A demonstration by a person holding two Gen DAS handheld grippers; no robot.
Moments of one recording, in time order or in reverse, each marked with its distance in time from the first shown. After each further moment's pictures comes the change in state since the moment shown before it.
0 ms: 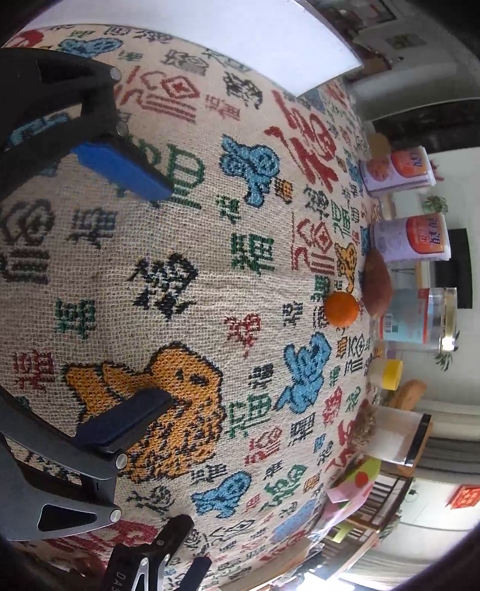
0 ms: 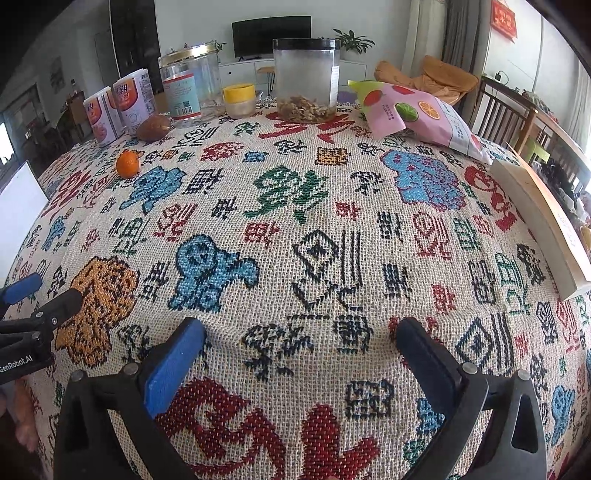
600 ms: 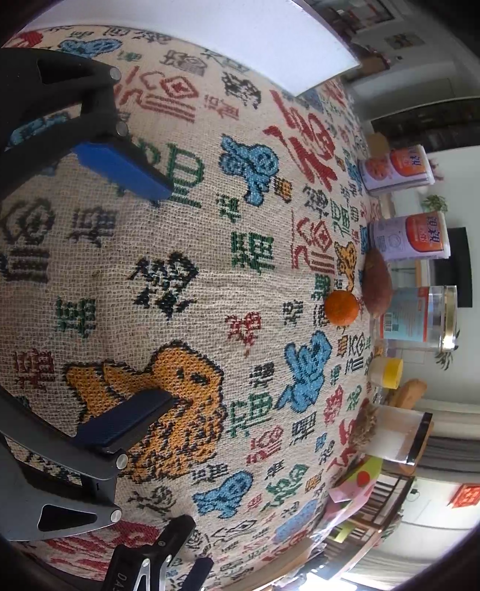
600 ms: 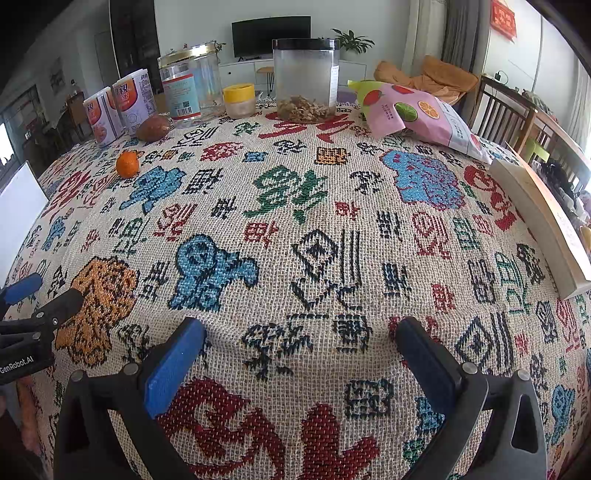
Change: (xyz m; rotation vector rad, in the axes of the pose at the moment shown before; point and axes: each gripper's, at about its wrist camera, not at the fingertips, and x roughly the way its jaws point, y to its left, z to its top) left arm 0.000 -0.001 0.000 0.007 -0.002 0.005; right arm 0.000 0.000 0.000 -0.001 0.000 -0.002
